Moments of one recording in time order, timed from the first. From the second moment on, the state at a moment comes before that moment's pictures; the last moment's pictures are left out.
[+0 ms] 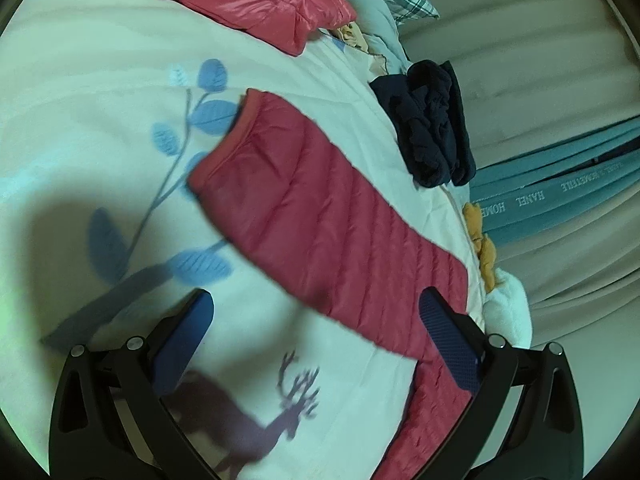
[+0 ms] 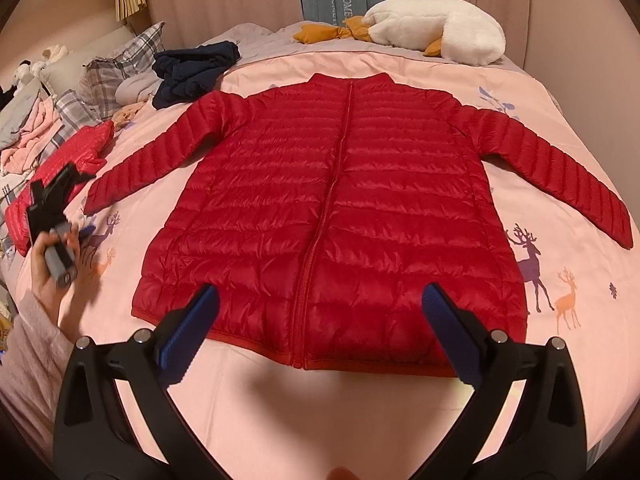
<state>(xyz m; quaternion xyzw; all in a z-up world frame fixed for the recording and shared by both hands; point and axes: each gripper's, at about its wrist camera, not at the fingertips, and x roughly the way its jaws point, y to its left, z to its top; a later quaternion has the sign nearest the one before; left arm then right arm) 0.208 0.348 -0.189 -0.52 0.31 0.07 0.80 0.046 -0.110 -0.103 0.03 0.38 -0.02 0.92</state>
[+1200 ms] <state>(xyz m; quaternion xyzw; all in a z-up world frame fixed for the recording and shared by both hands) 0.236 0.278 -0.040 -0.33 0.28 0.07 0.90 0.046 -0.170 -0.110 0.10 0.38 -0.01 0.92</state>
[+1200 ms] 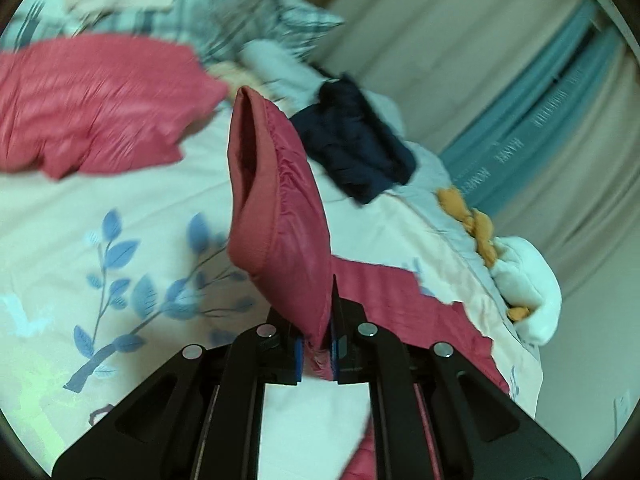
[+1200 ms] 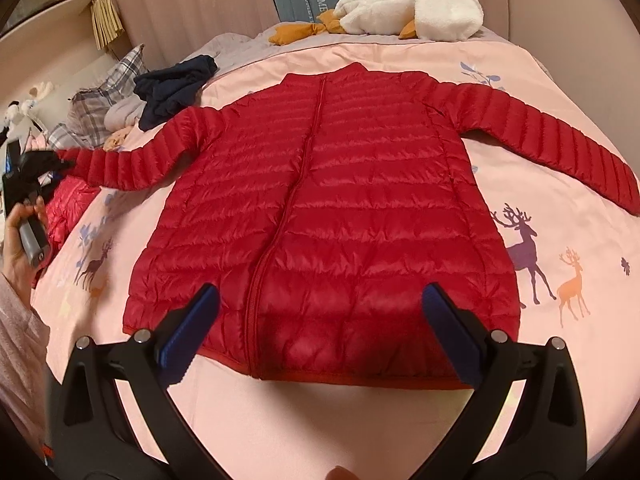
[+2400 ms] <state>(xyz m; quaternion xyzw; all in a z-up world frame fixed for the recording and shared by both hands) 0.271 -0.012 -0.067 -0.13 0.40 -0.11 0.90 0.000 -0.255 -0.119 0.17 0.37 -0.06 0.91</state>
